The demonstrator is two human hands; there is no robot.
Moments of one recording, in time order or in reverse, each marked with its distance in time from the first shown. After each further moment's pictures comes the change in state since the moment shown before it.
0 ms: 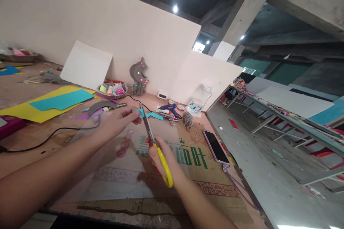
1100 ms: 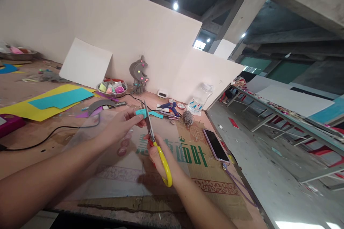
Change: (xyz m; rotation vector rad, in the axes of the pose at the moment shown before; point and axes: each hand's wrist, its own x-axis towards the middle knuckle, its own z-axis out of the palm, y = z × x) left_hand -0.008 -0.003 0.014 -0.188 -0.019 -0.050; right_hand -0.001 0.001 0.001 -0.078 -0.049 -0.111
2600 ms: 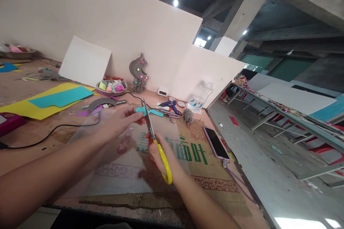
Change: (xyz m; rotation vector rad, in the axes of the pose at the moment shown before) left_hand 0.002 0.004 -0.005 -0.001 -0.037 -0.019; right_hand -0.001 0.001 0.002 0.061 0.049 0.061
